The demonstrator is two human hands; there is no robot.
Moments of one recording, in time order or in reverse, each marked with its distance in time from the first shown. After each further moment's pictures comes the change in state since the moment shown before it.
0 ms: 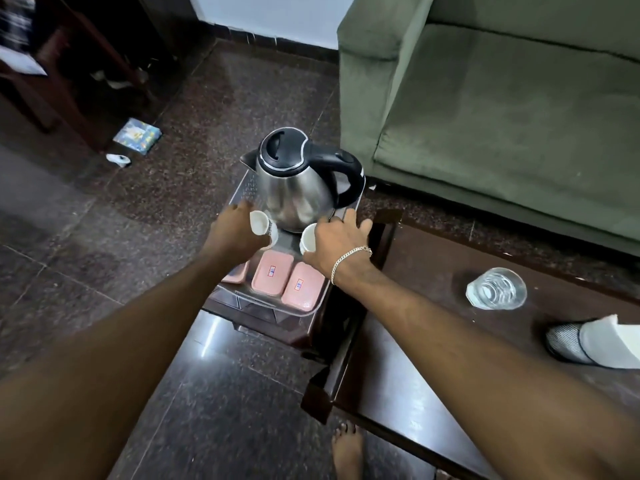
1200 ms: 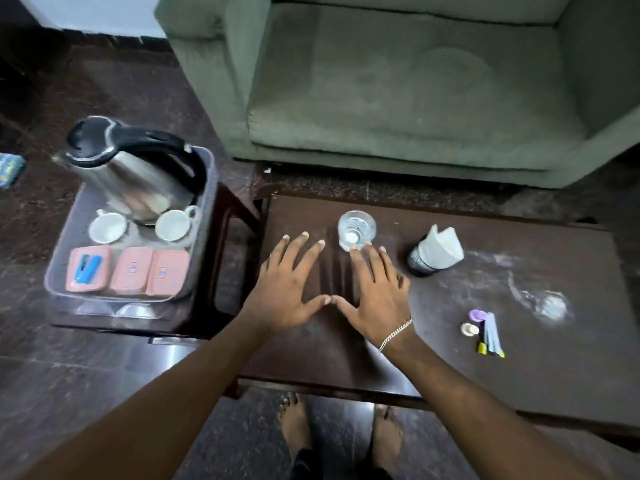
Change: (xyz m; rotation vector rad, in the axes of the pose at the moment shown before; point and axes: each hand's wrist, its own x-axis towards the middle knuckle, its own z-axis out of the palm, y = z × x) left_hand -0.194 0.214 0.158 0.103 -0.163 0.746; right_hand -0.259 0.236 0.022 0.027 0.162 0.363
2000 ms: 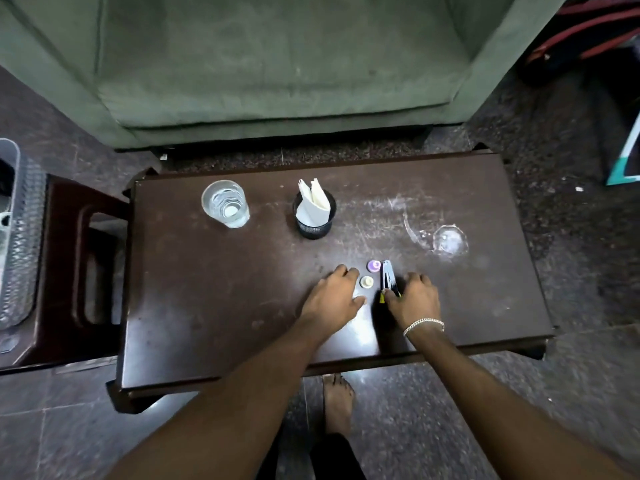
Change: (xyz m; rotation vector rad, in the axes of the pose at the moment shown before) left_hand 0.061 0.267 0.172 -0.163 -0.444 0.039; right_hand -0.102 0.276 0.024 0.267 -0.190 0.716
